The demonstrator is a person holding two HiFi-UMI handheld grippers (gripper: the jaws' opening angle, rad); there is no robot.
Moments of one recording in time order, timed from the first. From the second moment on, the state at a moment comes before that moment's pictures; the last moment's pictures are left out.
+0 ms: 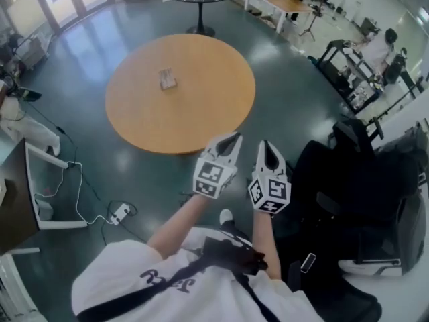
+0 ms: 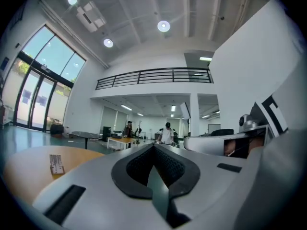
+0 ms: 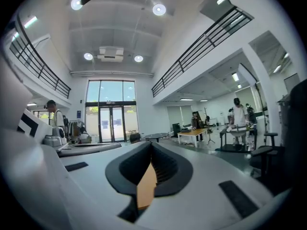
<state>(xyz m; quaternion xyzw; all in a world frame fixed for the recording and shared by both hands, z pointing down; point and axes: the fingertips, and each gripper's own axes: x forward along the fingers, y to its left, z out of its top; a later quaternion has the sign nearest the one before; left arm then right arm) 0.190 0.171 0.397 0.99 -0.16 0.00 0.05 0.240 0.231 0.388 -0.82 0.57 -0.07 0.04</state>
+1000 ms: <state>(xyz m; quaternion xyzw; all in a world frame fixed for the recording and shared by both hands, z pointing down) 0.083 -0.059 0.406 0.92 -0.39 0.01 0.06 0.155 -0.034 0.385 -0.63 0.77 -0.09 0.04</state>
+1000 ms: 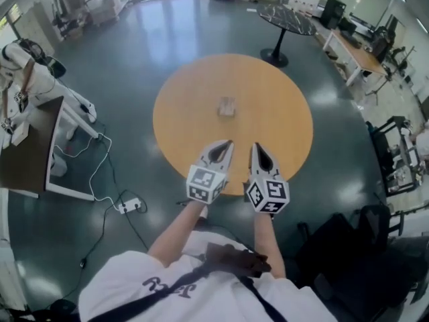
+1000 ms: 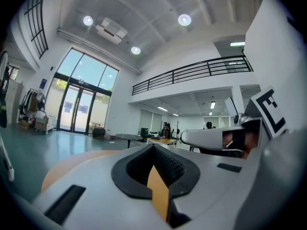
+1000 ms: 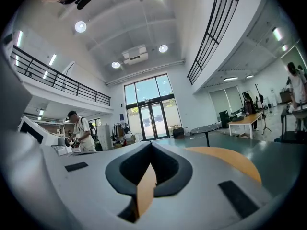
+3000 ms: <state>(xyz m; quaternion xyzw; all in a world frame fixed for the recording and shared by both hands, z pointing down) 0.022 -0.295 0.600 0.93 -0.25 0.25 0.06 0.154 -0.205 0.548 -0.59 0.77 -0.24 -0.09</state>
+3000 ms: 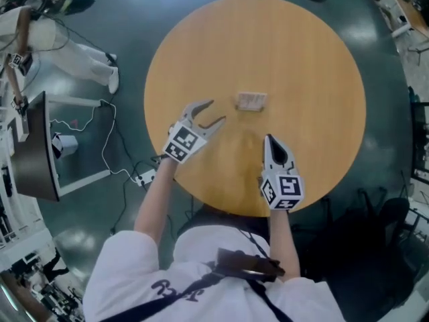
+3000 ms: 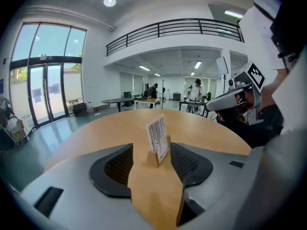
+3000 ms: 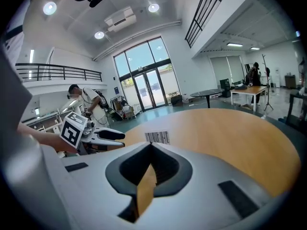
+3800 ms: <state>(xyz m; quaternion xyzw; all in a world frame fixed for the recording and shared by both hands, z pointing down) 0.131 -0.320 0.601 0.98 -0.05 0.17 0.08 0.197 -0.219 0.565 -0.60 0.75 -0.27 -0.07</state>
